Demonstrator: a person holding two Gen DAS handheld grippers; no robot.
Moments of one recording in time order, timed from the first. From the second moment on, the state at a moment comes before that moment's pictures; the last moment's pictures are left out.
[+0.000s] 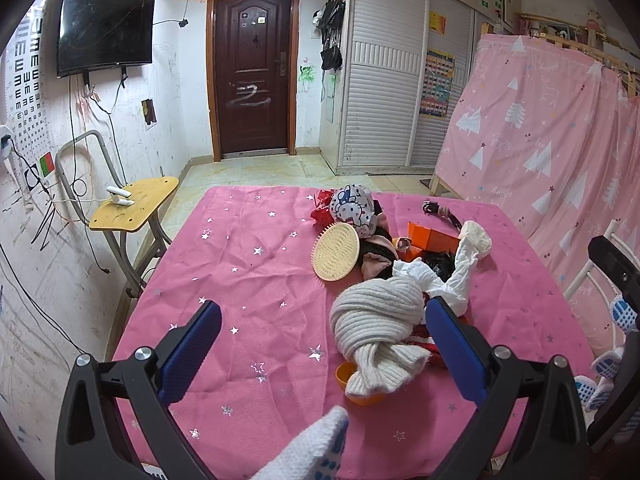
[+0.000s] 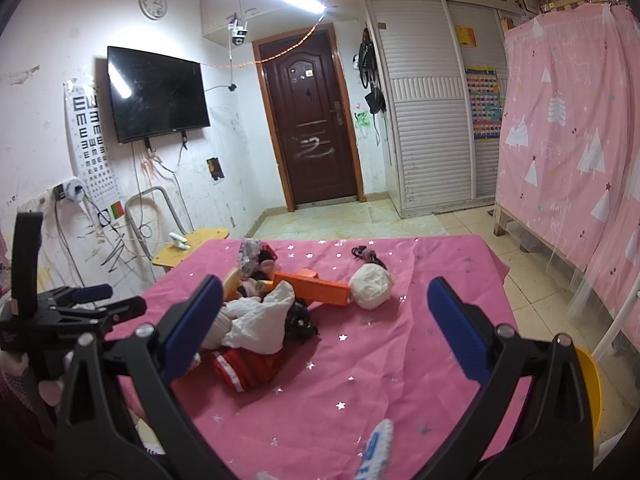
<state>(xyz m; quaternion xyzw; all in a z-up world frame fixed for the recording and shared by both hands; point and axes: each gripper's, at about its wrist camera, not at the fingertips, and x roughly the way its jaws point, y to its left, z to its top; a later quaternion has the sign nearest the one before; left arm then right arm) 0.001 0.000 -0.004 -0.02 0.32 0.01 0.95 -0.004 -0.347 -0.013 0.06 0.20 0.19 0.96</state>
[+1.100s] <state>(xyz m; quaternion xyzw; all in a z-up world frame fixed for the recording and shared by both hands) 0.003 0.001 -0.025 -0.03 0.35 -0.03 0.94 0.008 -0.338 -0.033 0.06 0.23 0.20 0.95</state>
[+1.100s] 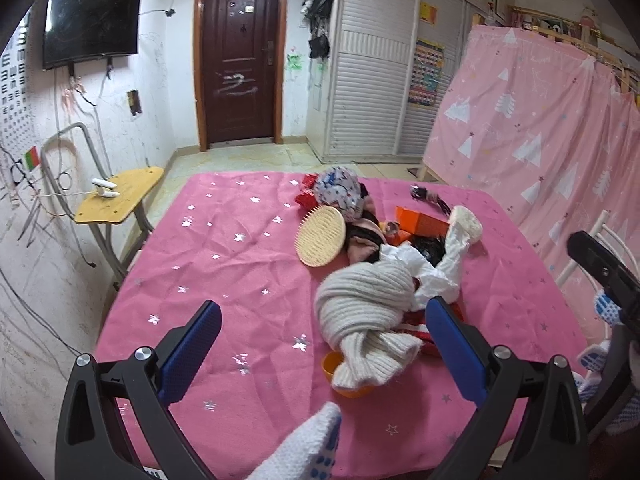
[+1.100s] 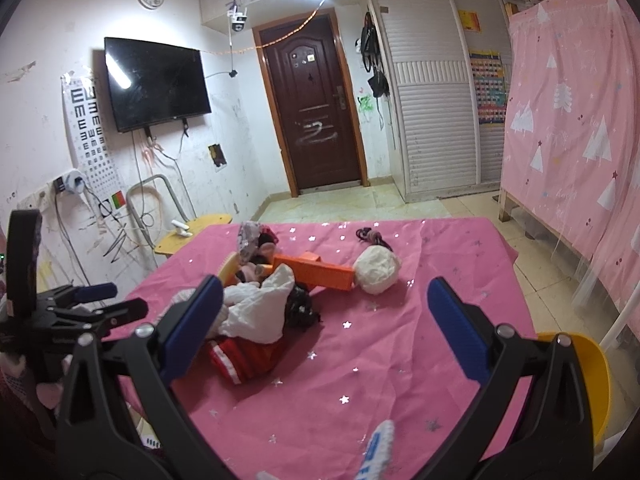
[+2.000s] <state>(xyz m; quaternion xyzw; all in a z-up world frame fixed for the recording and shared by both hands) 0.064 -0.009 -0.074 -0.06 0.42 -0.12 0.90 0.077 -0.256 -0.072 0.03 0.35 0.30 0.89</state>
